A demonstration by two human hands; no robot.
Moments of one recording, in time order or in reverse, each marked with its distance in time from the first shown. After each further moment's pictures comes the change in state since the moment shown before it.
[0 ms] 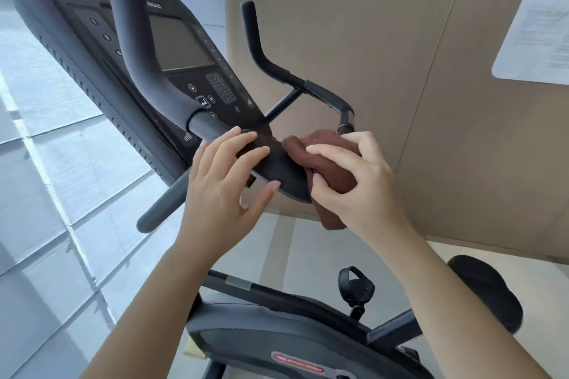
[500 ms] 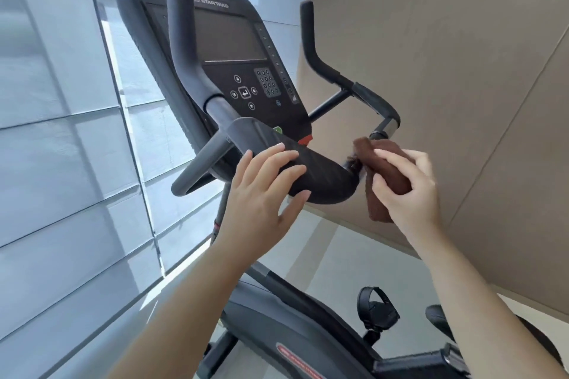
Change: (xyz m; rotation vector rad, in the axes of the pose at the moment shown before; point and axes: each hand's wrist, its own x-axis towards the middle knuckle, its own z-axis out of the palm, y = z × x) left_hand -0.008 0.075 0.037 0.239 0.003 -0.130; right_hand 0.006 0.123 -0.023 0.289 -0.017 0.085
